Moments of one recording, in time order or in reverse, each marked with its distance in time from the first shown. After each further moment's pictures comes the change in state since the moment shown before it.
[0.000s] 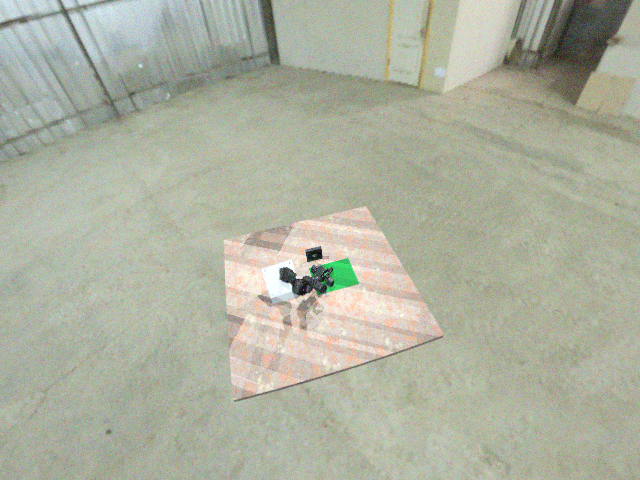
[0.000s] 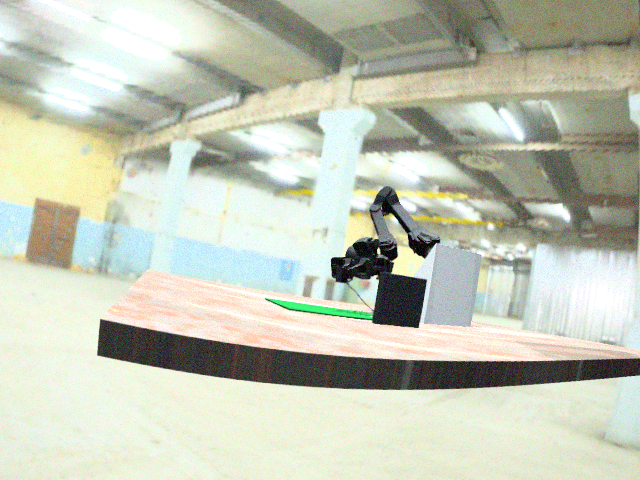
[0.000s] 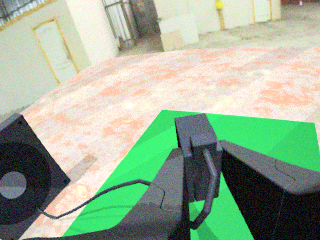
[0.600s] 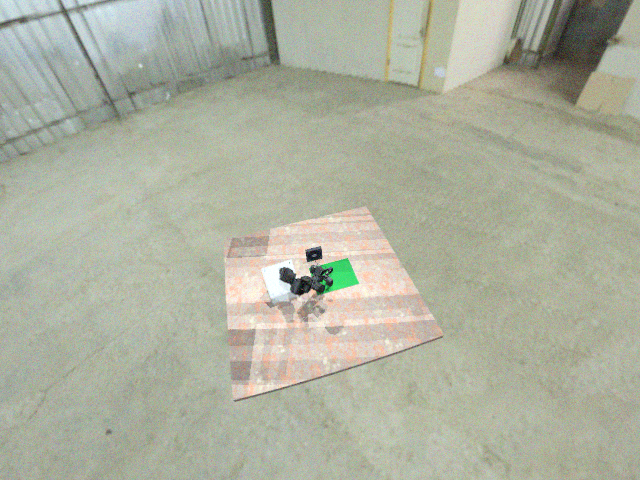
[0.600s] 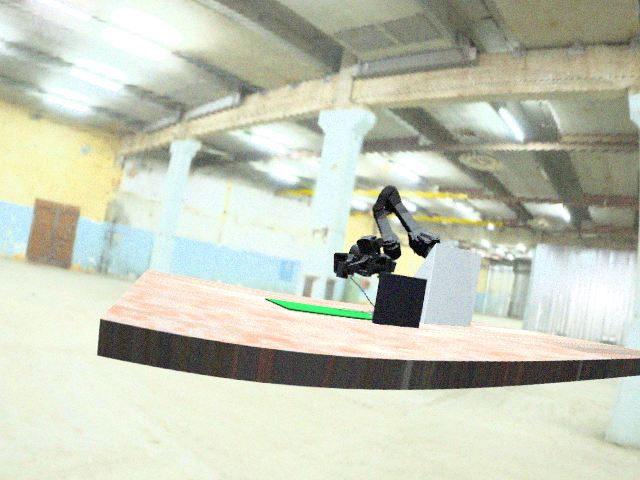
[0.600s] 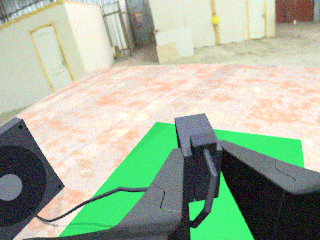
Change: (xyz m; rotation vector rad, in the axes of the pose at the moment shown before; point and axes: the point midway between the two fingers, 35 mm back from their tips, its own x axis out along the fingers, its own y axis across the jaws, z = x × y) arm -0.010 0.000 0.010 -0.061 -0.051 -0.033
